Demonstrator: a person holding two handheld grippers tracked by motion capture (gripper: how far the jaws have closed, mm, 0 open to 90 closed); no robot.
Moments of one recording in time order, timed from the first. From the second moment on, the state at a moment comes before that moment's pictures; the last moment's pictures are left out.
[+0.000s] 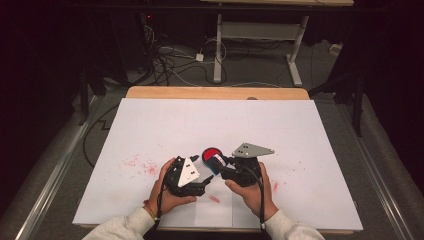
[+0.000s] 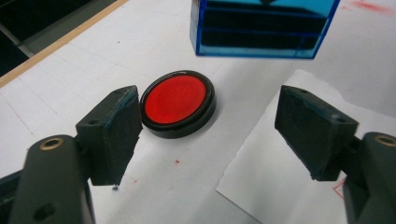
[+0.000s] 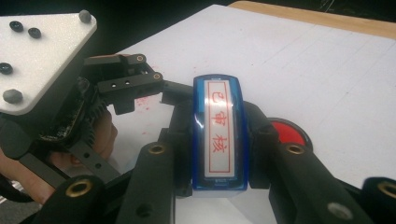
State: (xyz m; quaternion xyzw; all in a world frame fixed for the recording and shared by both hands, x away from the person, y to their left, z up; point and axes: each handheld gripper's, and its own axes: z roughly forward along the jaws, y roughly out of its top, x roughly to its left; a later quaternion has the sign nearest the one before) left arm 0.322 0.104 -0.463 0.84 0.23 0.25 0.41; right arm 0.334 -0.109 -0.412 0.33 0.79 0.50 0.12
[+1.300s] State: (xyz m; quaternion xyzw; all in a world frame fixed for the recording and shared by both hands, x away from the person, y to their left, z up) left arm 0.322 0.178 -0.450 0.84 0.25 0.25 0.42; right arm 0.340 -0.133 -0.399 0.30 0.81 0.47 0.19
